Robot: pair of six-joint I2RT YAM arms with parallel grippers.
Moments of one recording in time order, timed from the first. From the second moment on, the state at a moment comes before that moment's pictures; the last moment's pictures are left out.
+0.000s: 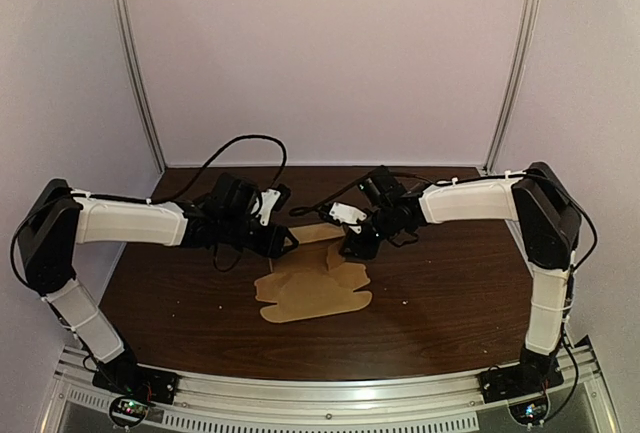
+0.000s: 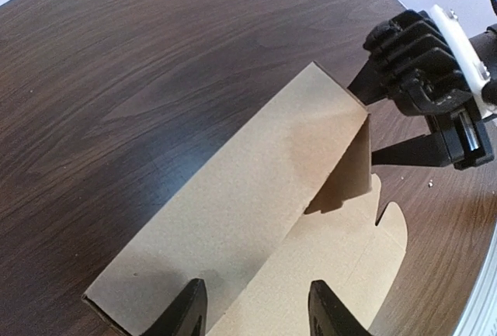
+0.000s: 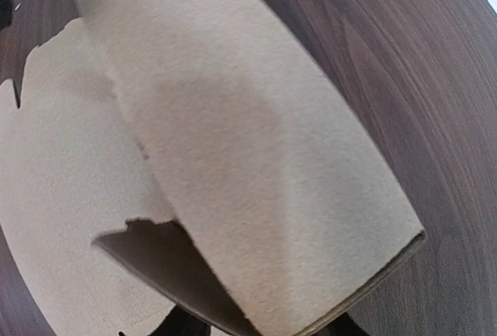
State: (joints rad) left arm -0.72 1.64 0.97 -0.05 0.20 -0.38; right arm 0.72 1.98 1.37 -0.34 -0.34 -0.42
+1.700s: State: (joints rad) left arm -0.51 1.96 1.54 -0.62 0.47 -0.15; right arm 0.65 2.10 1.58 -0.23 -0.45 -0.42
